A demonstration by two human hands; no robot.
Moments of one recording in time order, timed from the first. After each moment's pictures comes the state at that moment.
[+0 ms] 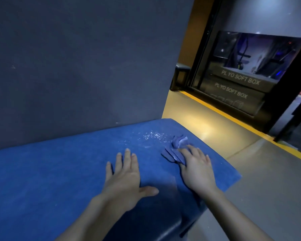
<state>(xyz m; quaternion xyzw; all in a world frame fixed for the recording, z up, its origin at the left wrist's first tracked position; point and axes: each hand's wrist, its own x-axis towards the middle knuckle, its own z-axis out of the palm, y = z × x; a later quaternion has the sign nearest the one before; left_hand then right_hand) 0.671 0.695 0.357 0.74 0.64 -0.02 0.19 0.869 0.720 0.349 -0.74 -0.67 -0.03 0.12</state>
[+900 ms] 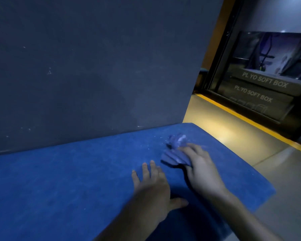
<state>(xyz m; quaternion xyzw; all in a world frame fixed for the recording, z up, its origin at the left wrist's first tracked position) 0.679 0.697 0.350 0.76 0.62 0.00 0.18 0.818 0.732 0.361 -0.61 -0.75 0.03 0.24</state>
